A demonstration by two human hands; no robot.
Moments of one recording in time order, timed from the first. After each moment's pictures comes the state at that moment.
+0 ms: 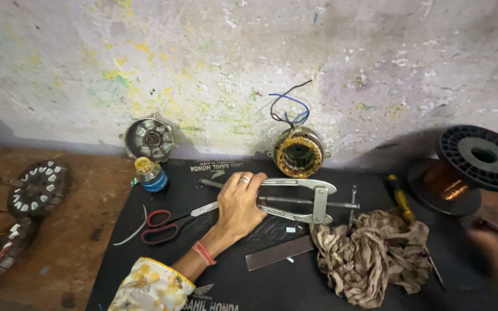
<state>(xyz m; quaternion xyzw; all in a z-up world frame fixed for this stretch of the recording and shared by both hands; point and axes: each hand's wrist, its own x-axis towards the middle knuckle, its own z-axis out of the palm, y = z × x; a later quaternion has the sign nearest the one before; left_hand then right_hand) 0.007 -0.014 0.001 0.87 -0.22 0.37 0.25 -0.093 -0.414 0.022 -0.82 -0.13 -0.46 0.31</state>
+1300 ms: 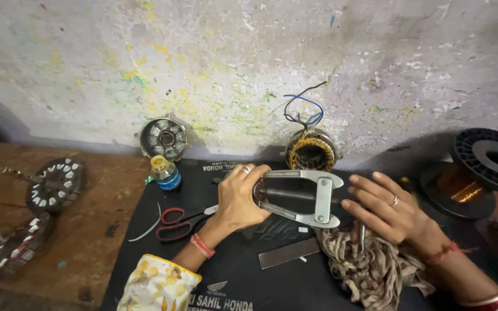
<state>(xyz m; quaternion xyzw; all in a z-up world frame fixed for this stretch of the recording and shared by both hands) 0.004 0.015 0.030 0.83 -0.27 0.38 0.30 0.006 -0.314 0.067 -0.69 -0.57 -0.45 0.00</state>
